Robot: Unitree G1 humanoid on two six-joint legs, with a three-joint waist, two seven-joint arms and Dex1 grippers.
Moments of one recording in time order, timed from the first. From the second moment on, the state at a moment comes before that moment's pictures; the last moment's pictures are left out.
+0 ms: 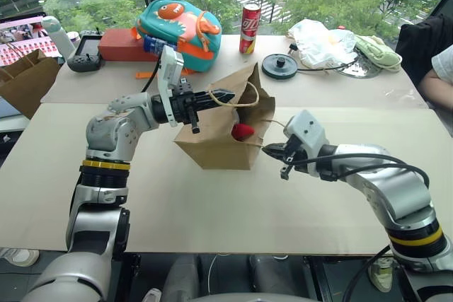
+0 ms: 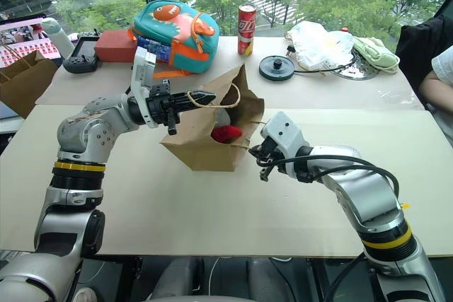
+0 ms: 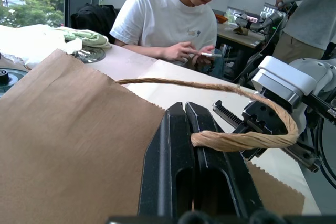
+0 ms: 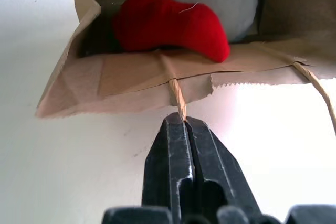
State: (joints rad) left arm -0.81 0.44 0.02 0.19 -0.58 0.63 -1.10; right arm -0.42 -0.70 0.15 -0.50 0.37 0.92 0.67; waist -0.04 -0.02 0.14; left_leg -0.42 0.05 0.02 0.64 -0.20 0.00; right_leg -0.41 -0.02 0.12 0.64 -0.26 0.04
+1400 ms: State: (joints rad) left arm -0.61 0.30 0.18 -0.03 -0.69 0.74 -0.69; right arm -0.70 -0.57 0.22 -0.62 0.40 1.16 0.43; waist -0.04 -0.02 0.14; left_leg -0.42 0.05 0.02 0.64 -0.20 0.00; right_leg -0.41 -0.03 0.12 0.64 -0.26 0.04
